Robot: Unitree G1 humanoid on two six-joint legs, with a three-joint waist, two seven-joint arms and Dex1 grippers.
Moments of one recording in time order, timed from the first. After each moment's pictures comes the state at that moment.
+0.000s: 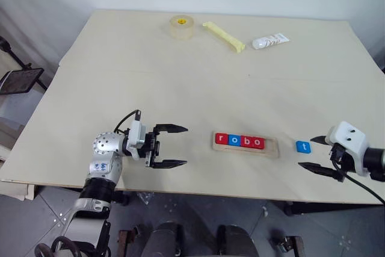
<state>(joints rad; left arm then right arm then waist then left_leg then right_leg) -0.49 0.37 -0.01 0.43 -0.46 -0.28 -1.49 -0.14 -1.13 -0.14 0.10 0.25 0.26 1.15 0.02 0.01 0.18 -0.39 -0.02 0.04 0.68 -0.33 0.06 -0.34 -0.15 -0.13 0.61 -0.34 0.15</state>
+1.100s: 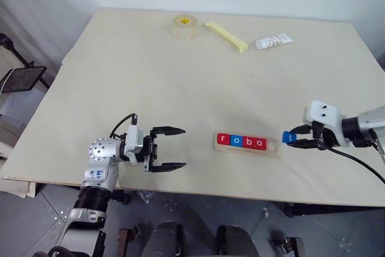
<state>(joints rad) -0.43 0.39 -0.01 0.33 -0.46 -0.26 -1.42 -0.49 -1.07 0.06 0.07 0.14 0.47 1.31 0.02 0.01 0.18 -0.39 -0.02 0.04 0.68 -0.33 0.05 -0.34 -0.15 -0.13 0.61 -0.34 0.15</state>
